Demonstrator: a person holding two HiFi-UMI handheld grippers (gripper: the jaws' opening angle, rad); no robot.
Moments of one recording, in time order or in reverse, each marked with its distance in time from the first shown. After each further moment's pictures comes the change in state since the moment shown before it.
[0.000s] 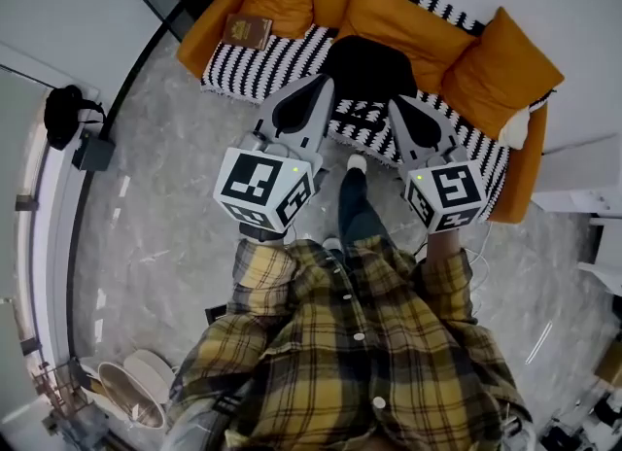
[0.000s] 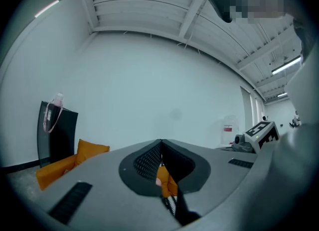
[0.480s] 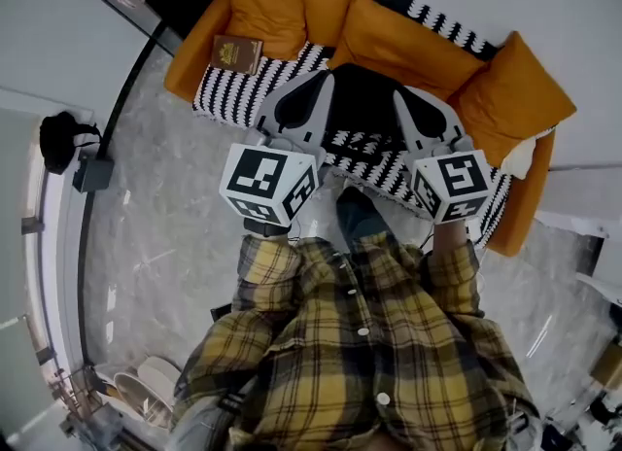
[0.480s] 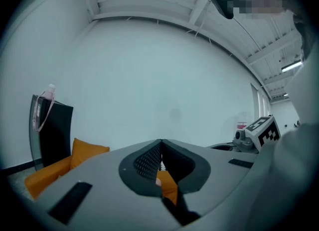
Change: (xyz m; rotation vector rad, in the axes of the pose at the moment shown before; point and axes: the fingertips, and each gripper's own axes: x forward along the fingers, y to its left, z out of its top) left arm 0.177 0.095 0.005 -0.018 0.064 0.023; right arm 0.146 -0.138 0.018 0.034 0.044 0.003
